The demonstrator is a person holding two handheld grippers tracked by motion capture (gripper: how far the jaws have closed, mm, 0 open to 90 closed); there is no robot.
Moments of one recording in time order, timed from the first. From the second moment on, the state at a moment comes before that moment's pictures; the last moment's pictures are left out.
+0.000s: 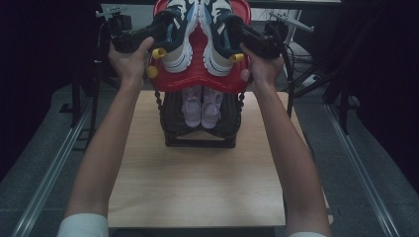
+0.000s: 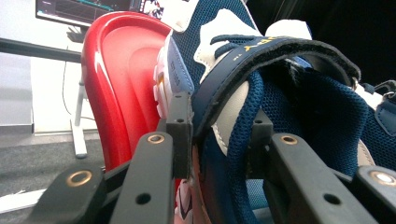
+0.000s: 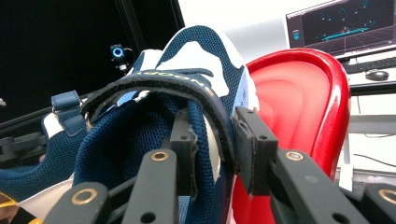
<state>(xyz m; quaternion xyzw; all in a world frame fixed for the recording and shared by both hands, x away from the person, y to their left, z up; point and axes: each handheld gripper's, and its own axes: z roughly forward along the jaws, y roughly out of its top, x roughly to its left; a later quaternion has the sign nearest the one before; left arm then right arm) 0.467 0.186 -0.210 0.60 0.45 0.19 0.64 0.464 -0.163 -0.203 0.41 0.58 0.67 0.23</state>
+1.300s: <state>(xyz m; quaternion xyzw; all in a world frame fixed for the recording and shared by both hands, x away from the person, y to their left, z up) 0.464 0.195 -0.214 0.60 0.43 0.15 0.66 0.467 -0.177 -0.207 0.37 0.59 0.70 0.14</state>
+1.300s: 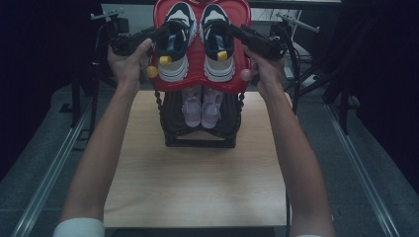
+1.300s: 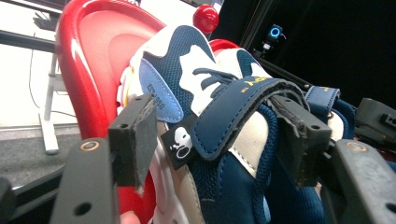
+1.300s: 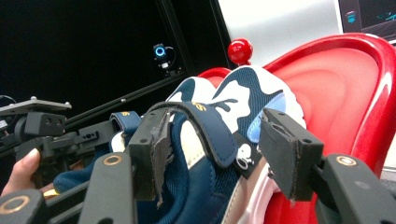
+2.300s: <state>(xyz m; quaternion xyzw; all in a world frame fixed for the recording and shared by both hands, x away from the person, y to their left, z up) 0.434 0.231 -0.217 0.59 0.42 0.16 0.66 0.445 -0.211 -0.212 0.35 0.59 0.71 0.15</state>
